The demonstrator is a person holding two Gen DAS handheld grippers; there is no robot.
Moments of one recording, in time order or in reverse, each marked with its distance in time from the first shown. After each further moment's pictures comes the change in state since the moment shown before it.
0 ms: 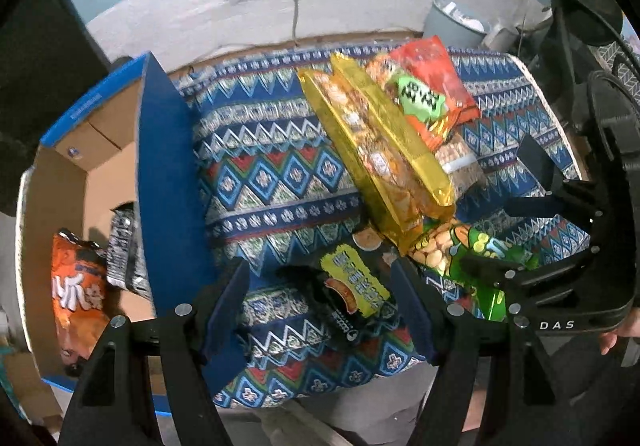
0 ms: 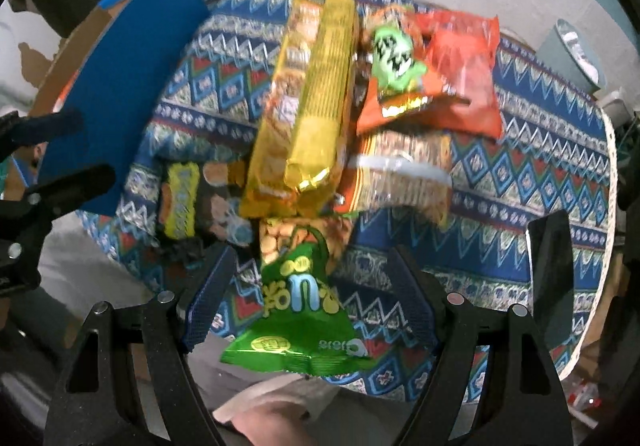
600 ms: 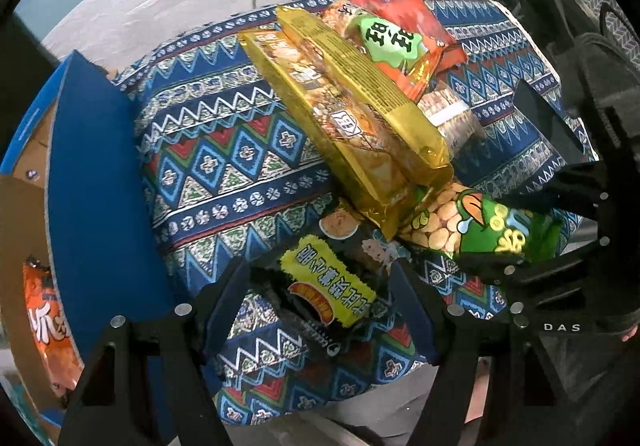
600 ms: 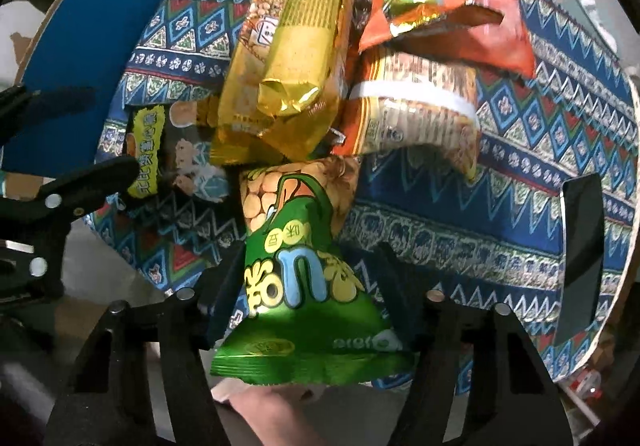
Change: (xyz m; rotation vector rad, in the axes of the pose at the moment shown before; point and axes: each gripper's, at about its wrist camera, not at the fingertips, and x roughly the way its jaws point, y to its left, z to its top) left arm 0.045 -0.027 0.001 0.137 0.091 -0.022; right arm 0.045 -0.011 -0.020 0.022 0.136 0.053
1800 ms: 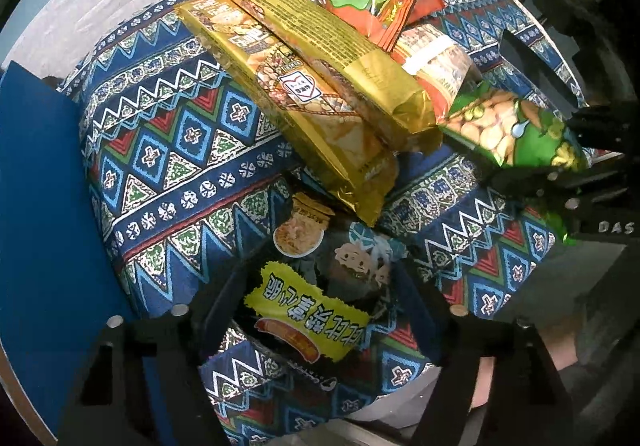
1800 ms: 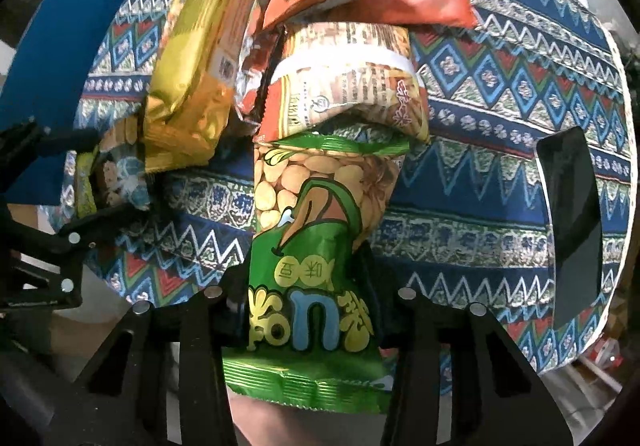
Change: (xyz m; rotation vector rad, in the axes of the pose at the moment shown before) left arm 0.044 -0.017 -0.004 0.119 0.071 -0.059; right arm 0.006 -0.046 -0.011 0.131 -0.033 -0.044
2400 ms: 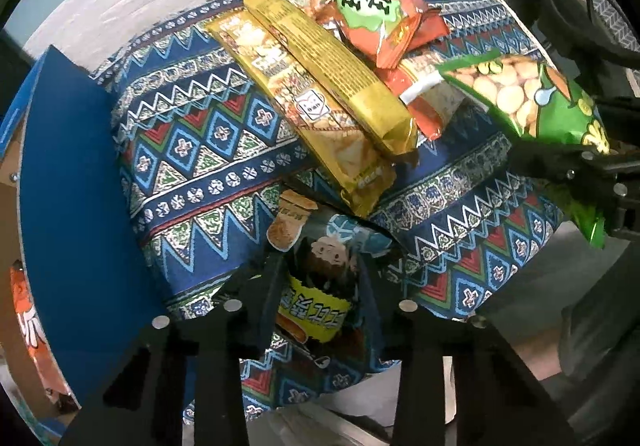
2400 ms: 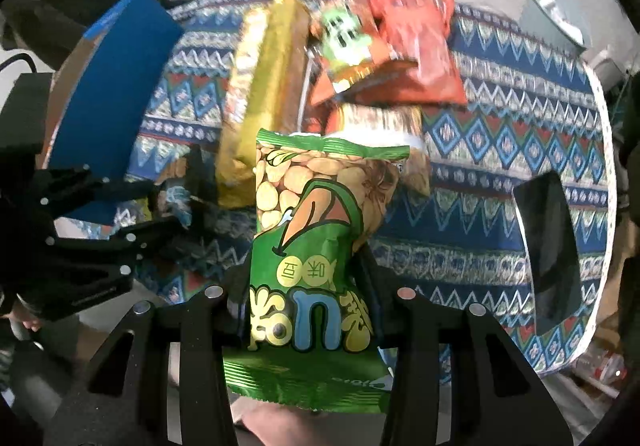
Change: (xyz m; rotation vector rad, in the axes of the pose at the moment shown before) left arm -0.035 0.005 -0.010 -0.074 -0.040 0.021; right arm -0.085 0.018 0.005 -0.053 -0.167 0.037
